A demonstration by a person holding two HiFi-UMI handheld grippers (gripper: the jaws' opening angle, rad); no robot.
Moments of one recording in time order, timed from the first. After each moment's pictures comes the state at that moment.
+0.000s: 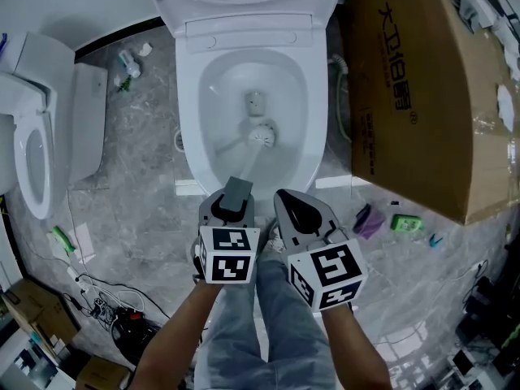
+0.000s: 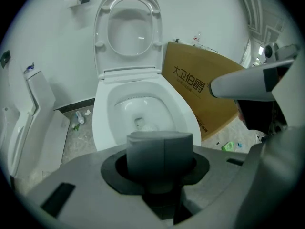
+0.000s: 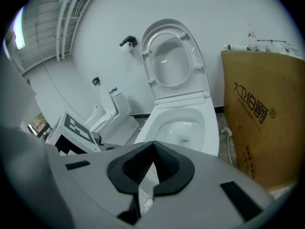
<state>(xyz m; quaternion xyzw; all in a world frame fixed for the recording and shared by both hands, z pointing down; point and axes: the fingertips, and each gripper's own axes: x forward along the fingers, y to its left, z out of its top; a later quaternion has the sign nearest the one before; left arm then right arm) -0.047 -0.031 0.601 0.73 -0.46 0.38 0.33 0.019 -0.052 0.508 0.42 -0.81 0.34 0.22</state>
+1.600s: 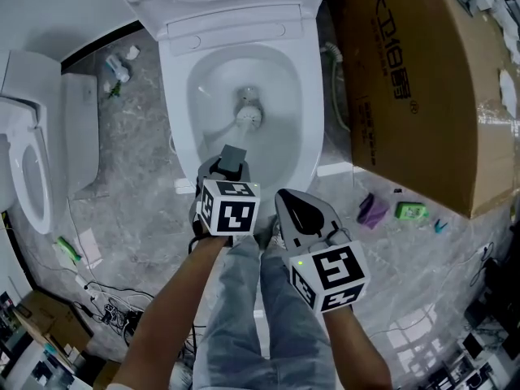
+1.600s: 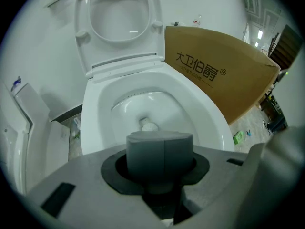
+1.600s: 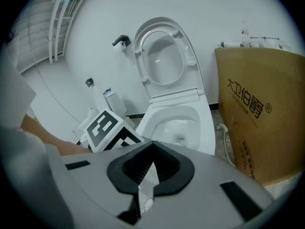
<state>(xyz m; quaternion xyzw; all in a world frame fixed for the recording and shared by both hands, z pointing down) -0.049 -0.101 0.660 0.71 -0.44 0.45 0.30 0.030 -0.060 0.522 0.45 -0.79 0.36 0.22</state>
